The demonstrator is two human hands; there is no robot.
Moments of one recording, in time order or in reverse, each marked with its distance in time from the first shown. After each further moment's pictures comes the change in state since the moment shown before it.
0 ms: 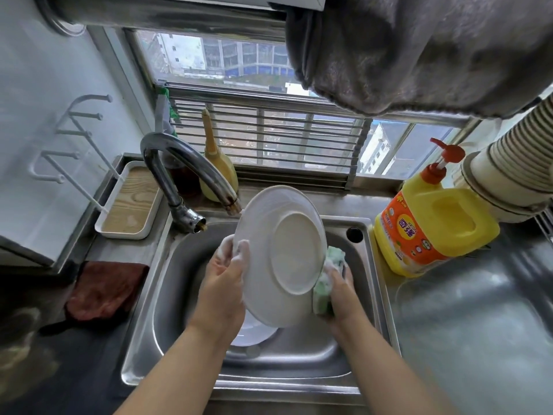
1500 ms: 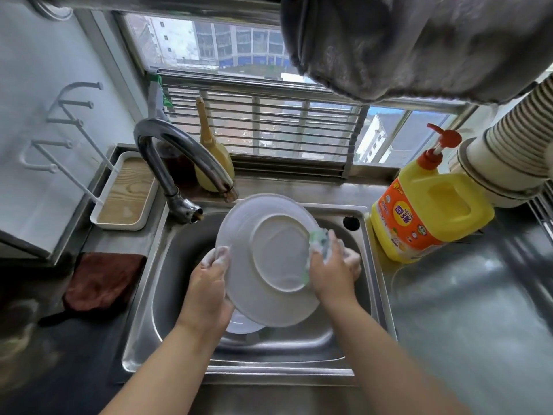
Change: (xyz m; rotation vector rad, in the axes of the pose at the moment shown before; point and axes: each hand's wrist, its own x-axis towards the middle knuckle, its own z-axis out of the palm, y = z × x) left_hand -0.004 -0.008 -0.022 0.007 0.155 -0.126; right_hand -0.010 -0.012 0.018 -0.912 0.245 -0.298
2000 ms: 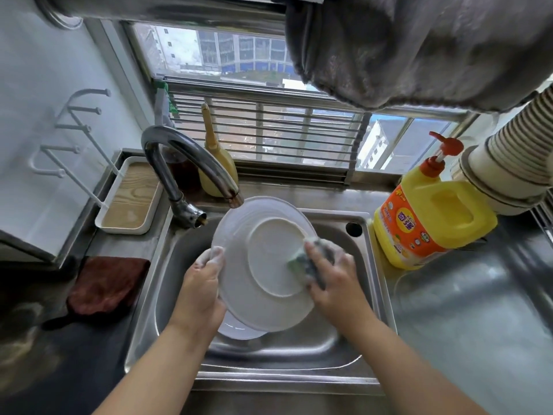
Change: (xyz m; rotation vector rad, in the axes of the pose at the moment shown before) left_hand 0.013 0.005 -0.013 -0.021 -0.009 0.004; right_hand -0.005 0.024 -0.013 -0.203 -0.067 -0.701
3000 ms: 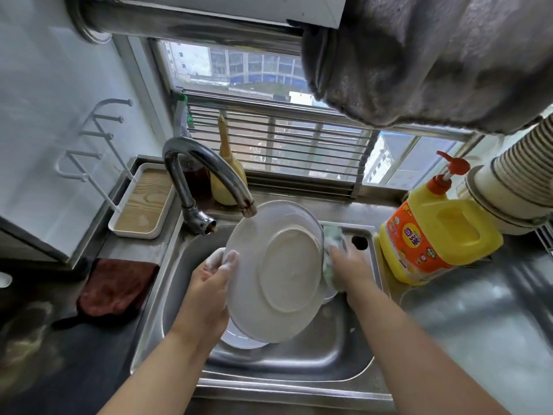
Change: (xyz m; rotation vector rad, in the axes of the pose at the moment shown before) left_hand -0.012 0.013 -0.001 0.037 -0.143 0.131; right_hand 0.058 -0.006 -0.013 0.518 0.012 0.691
